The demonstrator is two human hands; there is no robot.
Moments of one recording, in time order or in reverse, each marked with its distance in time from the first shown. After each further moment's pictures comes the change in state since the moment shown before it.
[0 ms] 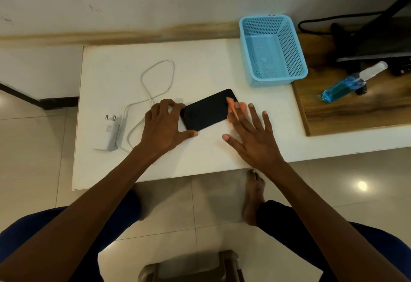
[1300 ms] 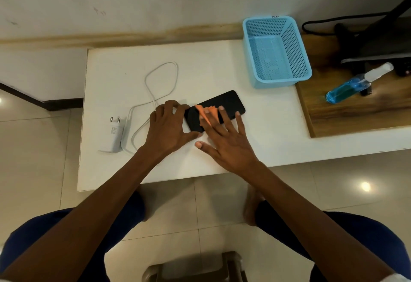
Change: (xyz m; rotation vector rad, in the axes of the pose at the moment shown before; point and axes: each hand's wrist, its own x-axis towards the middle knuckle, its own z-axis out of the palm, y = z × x) left_hand 0.000 0.002 -0.003 -0.015 0.003 0.007; right_hand 0.021 -0.065 0.004 -0.023 0.001 -0.149
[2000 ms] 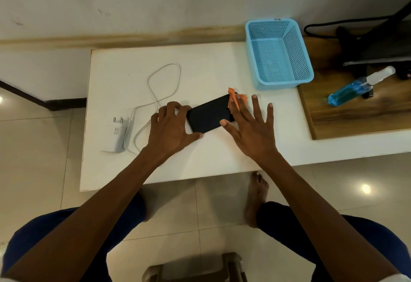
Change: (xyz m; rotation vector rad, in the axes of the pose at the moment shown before) left_hand 0.001 0.000 -0.001 0.038 -0.031 -0.032; right_hand 0.006 0.042 -0.021 -0.018 0.024 0.317
